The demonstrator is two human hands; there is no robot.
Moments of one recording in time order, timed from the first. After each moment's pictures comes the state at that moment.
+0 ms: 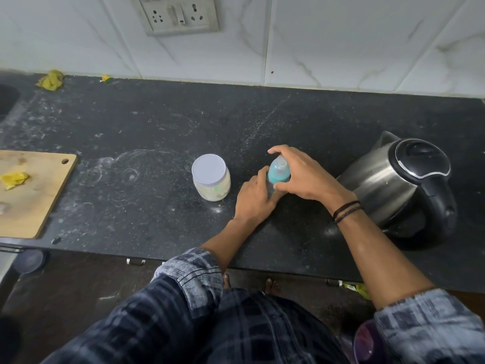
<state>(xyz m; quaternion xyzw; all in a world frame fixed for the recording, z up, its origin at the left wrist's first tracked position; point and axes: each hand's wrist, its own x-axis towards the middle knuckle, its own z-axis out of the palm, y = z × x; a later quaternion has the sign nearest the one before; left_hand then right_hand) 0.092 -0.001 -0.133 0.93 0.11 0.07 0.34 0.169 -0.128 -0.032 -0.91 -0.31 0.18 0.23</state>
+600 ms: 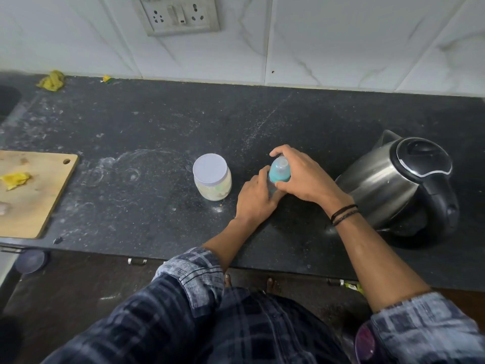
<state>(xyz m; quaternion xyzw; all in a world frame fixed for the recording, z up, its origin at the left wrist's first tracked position) 0.090 -0.002 -0.133 0.93 0.11 0.07 0.33 0.161 -0.128 -0.039 -0.91 -0.30 0.14 0.24</state>
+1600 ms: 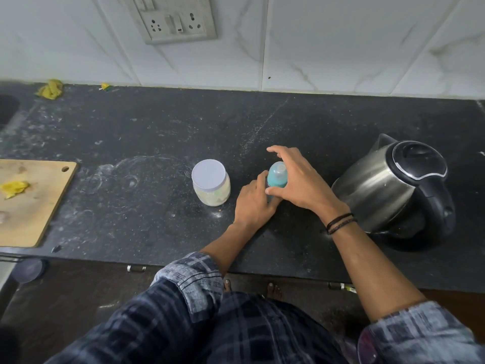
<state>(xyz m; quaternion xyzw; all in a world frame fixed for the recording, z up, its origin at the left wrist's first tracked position) 0.090 0.001 -0.134 0.94 0.09 0.10 0.32 0.153 -0.125 -0.038 -0.91 -0.28 0.12 0.27</state>
